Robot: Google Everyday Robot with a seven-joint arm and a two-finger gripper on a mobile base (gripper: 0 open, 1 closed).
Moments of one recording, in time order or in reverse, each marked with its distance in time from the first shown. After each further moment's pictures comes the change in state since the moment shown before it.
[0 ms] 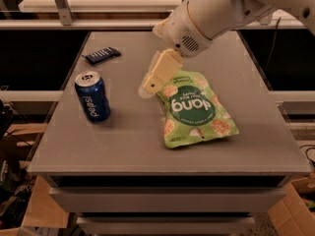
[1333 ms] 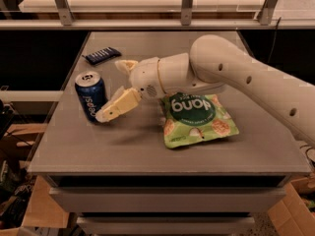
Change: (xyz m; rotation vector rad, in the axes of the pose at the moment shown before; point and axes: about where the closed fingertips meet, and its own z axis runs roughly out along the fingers) arm -0.029 0.031 0.121 -0.138 -0.503 0.103
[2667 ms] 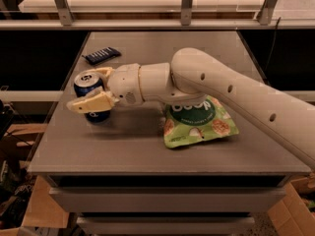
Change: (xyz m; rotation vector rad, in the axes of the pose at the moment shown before) arm -0.030 0.026 0.044 -0.055 -0.162 -0.036
